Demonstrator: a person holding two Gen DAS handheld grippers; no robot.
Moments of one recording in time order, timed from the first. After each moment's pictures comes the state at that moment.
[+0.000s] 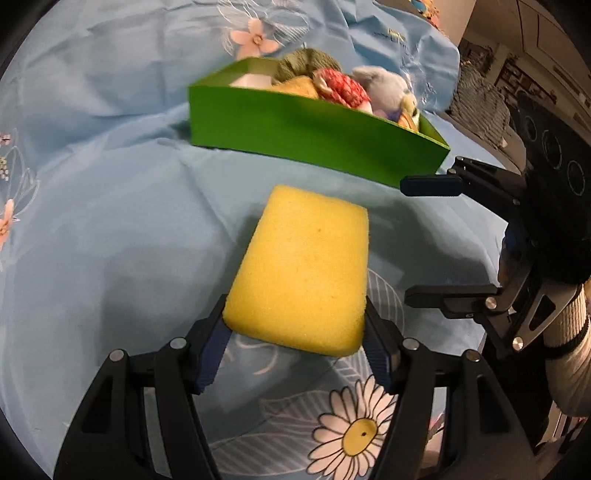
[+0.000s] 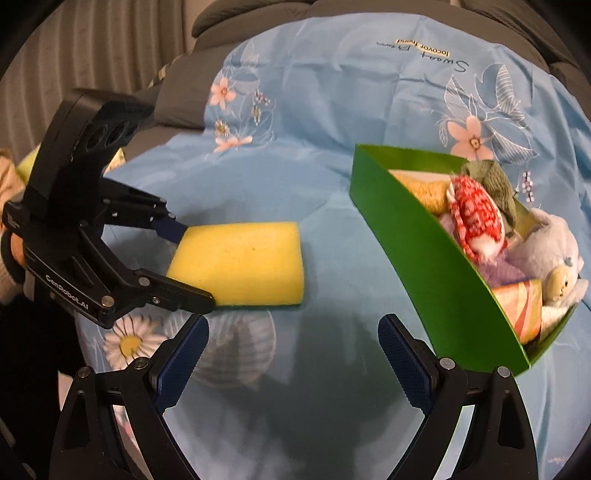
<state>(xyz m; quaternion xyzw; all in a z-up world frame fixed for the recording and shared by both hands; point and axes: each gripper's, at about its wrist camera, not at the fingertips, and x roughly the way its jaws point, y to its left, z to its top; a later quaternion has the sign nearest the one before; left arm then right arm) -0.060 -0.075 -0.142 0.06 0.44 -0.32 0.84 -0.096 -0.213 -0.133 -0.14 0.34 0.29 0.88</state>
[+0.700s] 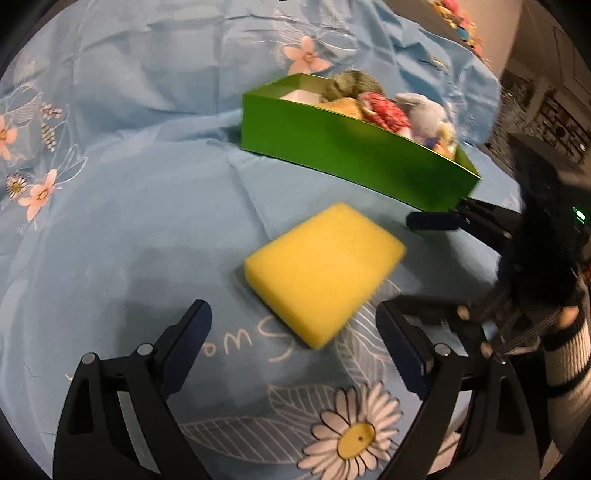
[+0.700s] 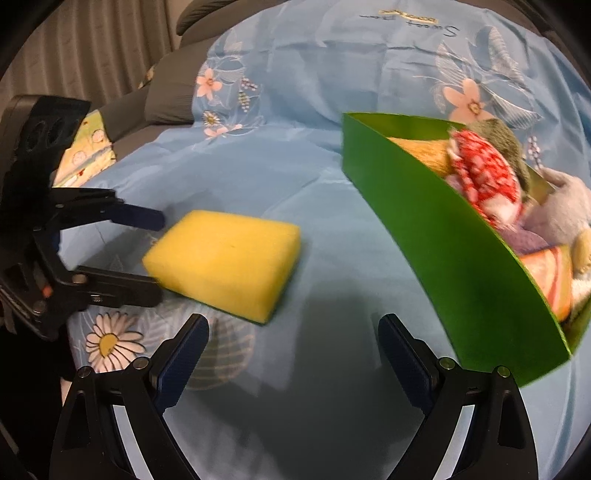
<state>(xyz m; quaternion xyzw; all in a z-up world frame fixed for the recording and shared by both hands) -0.074 -0.069 -0.138 0.02 0.42 -0.22 0.88 -0.074 -0.214 -0.148 -0.11 0.36 0.30 0.87</state>
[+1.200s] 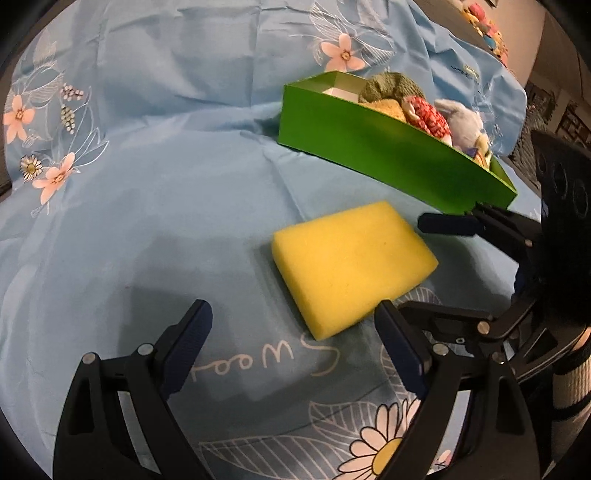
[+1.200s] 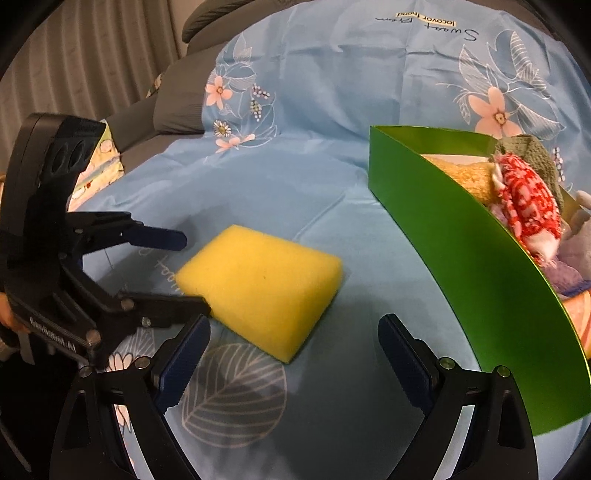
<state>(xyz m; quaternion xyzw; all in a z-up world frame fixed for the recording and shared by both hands) -0.057 -0.052 -0.149 0.00 0.43 -0.18 0.88 -0.060 -0.187 -0.145 -0.09 0.36 0.32 0.87</state>
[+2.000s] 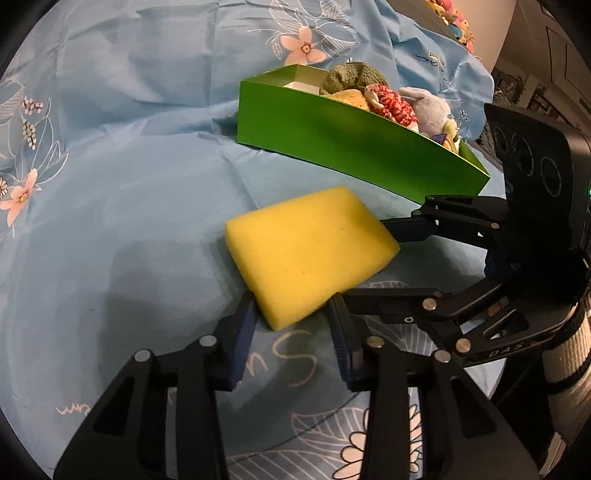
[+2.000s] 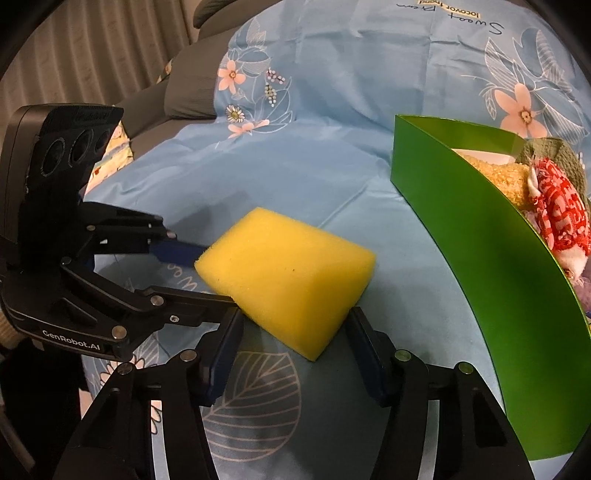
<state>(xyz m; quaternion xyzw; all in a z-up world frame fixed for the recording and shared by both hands) -0.052 -0.059 -0.153 0.01 0.43 -0.26 0.87 -0.052 -0.176 -0.150 -0.11 0.38 0.34 0.85</state>
